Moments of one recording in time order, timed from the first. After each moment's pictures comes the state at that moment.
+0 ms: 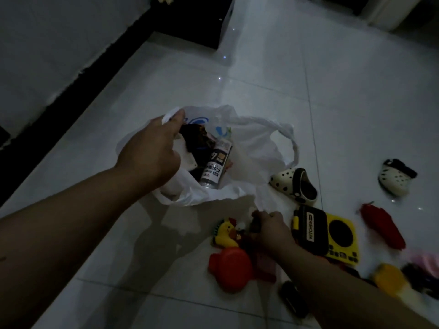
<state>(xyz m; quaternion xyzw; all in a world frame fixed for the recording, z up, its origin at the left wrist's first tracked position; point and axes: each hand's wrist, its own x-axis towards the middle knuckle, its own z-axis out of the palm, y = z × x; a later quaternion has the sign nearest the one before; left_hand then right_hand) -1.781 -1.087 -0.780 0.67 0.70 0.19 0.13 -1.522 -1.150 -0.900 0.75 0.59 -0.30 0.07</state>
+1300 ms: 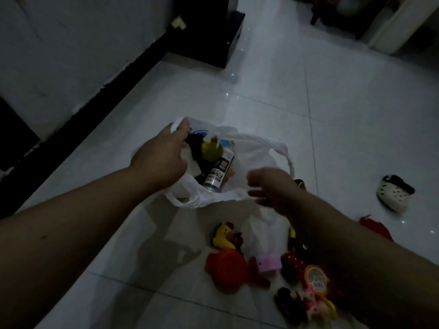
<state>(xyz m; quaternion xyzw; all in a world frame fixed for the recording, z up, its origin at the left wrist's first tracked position) -1.779 -1.102 -0.758 0.68 0.70 0.16 0.16 -1.560 -1.093 -0.778 0.72 0.40 -0.53 -0.20</state>
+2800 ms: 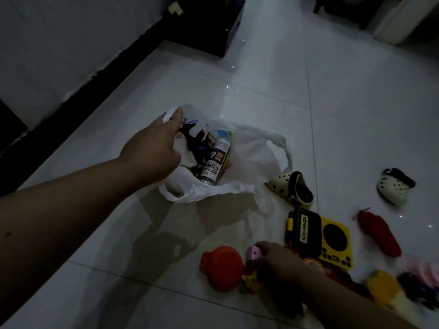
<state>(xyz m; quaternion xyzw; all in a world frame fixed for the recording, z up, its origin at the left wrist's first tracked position) -1.775 -1.107 -0.761 0.68 0.69 0.17 0.17 -1.479 -1.199 -0.890 0.58 0.71 -0.34 0.18</state>
